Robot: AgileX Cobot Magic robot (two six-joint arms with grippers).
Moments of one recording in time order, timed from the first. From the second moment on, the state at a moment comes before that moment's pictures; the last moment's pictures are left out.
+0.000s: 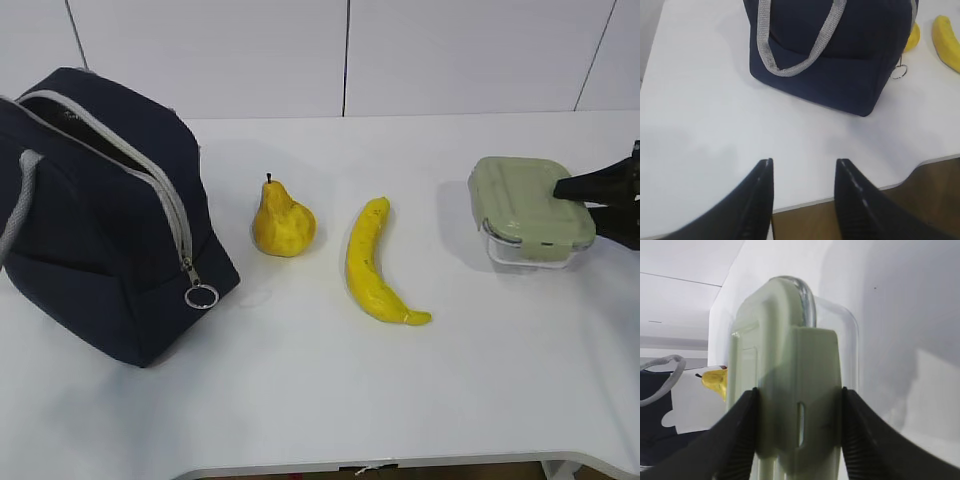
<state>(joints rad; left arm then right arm) -0.07 0.09 -0.62 -0.11 1.15 0.08 -0.44 2.00 -1.10 1.47 1.12 -1.13</state>
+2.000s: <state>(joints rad) -0.07 1.15 -0.85 -0.73 0.62 0.14 -0.35 1.92 -1.41 1.33 1.16 -0.82</state>
